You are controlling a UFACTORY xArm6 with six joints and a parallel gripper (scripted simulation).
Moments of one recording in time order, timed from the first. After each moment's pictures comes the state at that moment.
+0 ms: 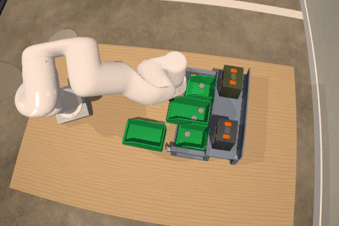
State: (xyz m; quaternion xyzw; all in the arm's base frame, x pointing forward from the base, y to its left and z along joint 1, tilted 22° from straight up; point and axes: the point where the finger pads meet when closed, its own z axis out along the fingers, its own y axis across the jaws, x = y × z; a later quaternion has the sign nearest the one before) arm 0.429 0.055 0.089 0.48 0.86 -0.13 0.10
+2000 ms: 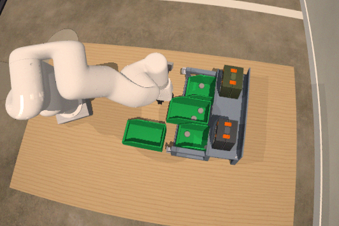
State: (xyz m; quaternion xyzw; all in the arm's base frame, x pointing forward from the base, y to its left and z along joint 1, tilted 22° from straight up) arm 0.391 0.043 0.076 0.74 0.65 -0.07 0.18
